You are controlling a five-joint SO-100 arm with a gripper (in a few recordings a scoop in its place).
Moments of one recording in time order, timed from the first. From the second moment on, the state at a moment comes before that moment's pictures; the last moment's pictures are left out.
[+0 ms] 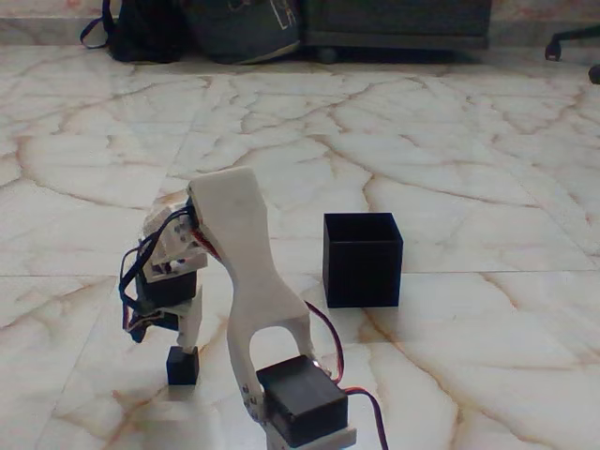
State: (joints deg) arm -29.7 49.5 78.0 42.9 -49.9
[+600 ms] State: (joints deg) arm -25.1 45.3 79.4 42.4 -57.2
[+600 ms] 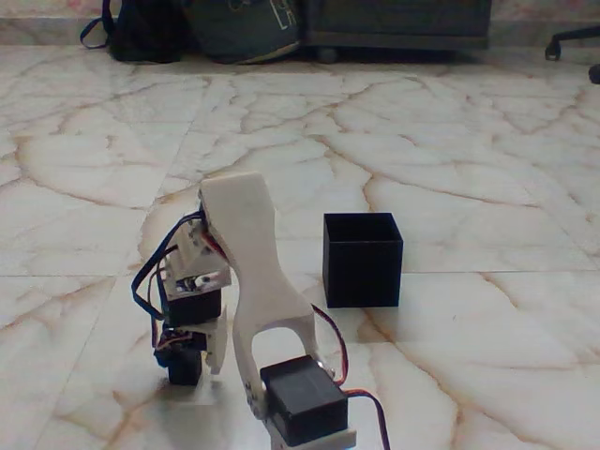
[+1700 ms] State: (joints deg) arm 3.5 45.6 57.0 10.5 -90.4
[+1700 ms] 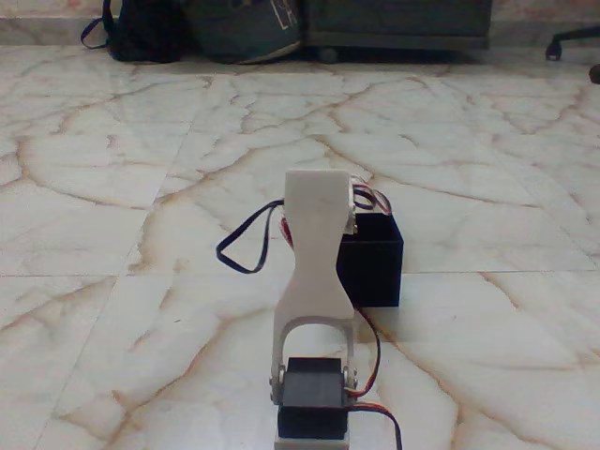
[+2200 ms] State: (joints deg) arm 8.6 26.1 38.8 -2.5 -96.3
